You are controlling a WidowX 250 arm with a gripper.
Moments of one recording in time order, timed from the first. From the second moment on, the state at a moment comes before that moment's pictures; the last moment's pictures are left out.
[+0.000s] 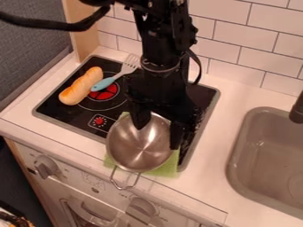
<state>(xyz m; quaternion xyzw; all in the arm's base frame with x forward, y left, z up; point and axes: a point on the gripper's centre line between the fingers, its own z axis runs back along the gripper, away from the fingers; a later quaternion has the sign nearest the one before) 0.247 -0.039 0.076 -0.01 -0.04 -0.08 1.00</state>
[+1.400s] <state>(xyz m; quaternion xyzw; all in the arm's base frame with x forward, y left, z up) 0.297 0.189 0.033 0.03 0.00 -0.04 1.00</state>
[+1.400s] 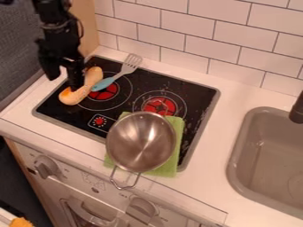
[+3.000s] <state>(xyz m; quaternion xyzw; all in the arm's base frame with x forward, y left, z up) 0.297 0.109 0.074 0.01 -0.07 0.06 1.00</state>
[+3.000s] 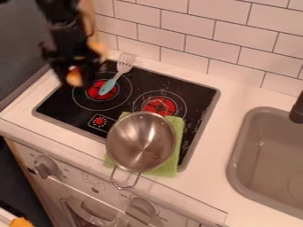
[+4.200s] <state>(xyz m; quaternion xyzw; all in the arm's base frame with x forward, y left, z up) 0.363 -0.004 0.024 0.01 -0.02 0.03 1.00</state>
